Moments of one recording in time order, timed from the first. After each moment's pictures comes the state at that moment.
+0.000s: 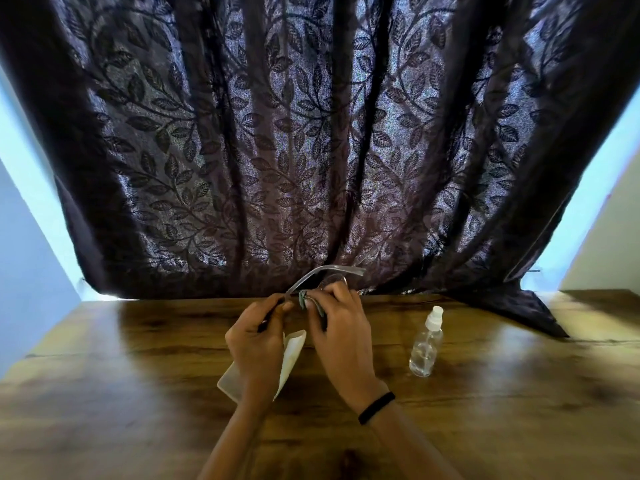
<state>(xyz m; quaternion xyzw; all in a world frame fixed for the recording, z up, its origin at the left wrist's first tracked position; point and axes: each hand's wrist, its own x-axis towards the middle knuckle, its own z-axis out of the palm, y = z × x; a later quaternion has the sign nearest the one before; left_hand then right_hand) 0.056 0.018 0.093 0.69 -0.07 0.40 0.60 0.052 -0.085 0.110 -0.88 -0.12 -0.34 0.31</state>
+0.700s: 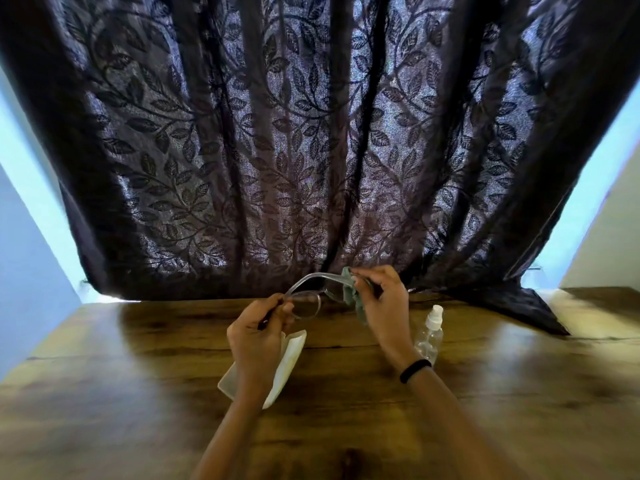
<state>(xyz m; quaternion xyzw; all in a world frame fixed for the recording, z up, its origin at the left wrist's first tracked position) 0.066 0.026 0.088 0.70 -0.10 0.36 0.61 0.087 -0.142 0.118 -0.81 -0.04 -0.29 0.50</state>
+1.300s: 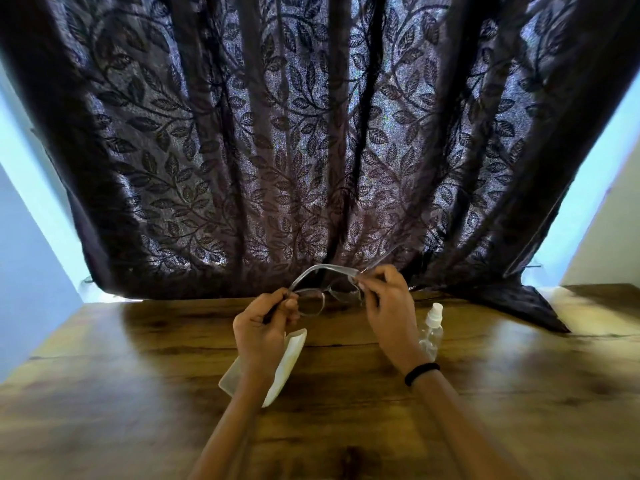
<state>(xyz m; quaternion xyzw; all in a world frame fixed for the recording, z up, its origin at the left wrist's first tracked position) 0.068 0.023 0.090 0.66 -0.13 0.31 0.67 0.085 -0.156 0.106 -0.88 -0.10 -0.34 0.31</state>
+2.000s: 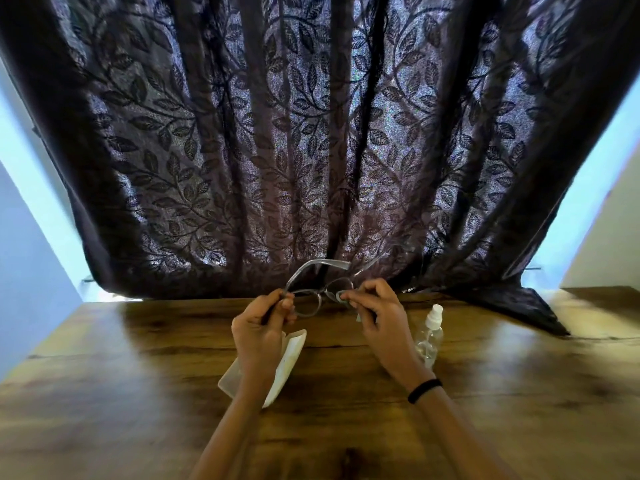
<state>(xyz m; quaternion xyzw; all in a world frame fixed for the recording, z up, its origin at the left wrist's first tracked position) 0.068 0.023 0.091 0.65 -0.11 0.30 0.68 0.074 -0.153 0.097 -0.85 -0.18 -0.30 0.40</state>
